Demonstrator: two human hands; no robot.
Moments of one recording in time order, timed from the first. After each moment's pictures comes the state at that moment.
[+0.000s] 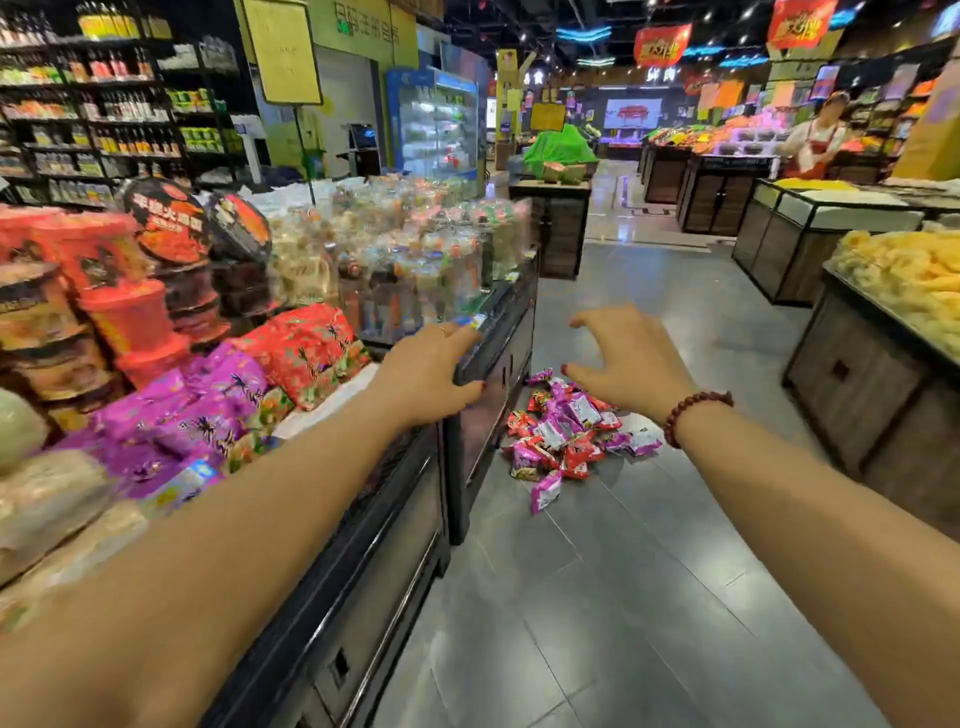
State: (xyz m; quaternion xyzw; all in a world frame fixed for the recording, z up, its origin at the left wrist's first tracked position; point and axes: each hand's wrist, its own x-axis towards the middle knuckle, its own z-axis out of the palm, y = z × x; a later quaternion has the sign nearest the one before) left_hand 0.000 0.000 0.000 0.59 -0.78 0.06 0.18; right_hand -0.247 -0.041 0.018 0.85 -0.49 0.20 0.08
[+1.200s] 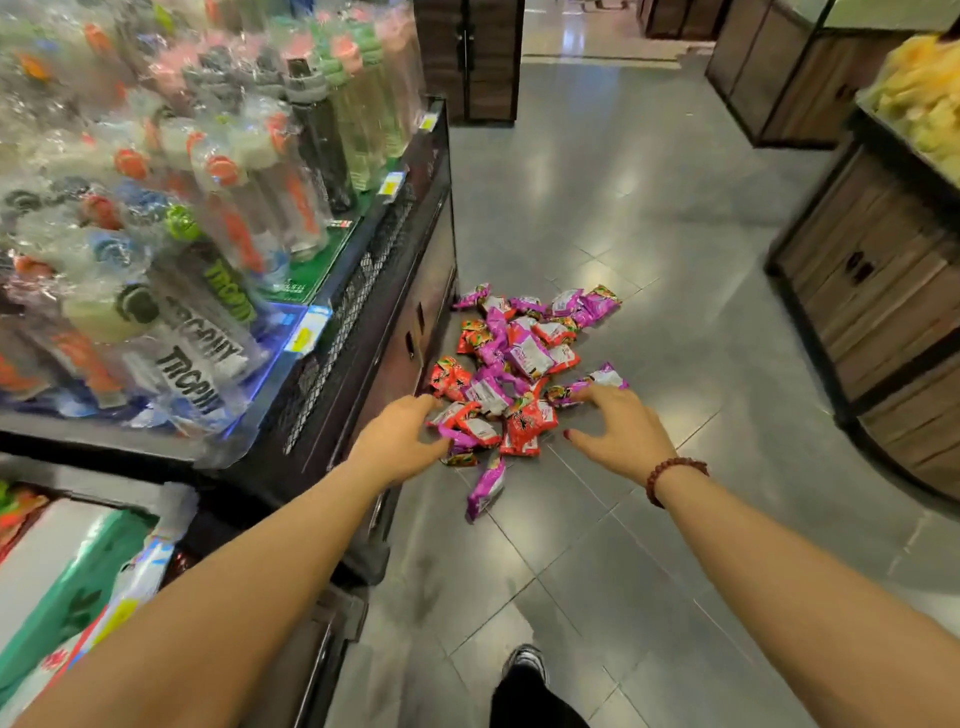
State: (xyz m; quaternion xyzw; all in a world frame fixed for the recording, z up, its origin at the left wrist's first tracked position) left_hand -0.063 -0.573 -0.236 0.64 -0.73 -0.23 0.10; right_hand -0.347 -0.575 -0.214 0.73 -0.65 0.09 -0.18
